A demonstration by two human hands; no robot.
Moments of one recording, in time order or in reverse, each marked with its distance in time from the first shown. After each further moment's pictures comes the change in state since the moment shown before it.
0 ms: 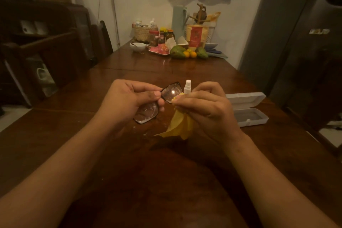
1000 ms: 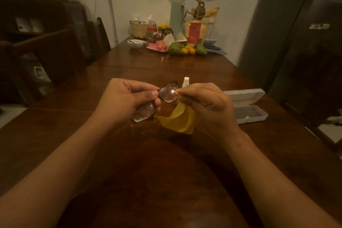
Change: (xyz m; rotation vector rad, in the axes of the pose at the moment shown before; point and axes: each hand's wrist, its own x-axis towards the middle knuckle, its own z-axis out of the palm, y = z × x) left_hand 0.009 -0.011 -0.008 0.104 -0.028 0.032; right_hand 0.004 -0.005 -0.001 0.105 0.025 0.174
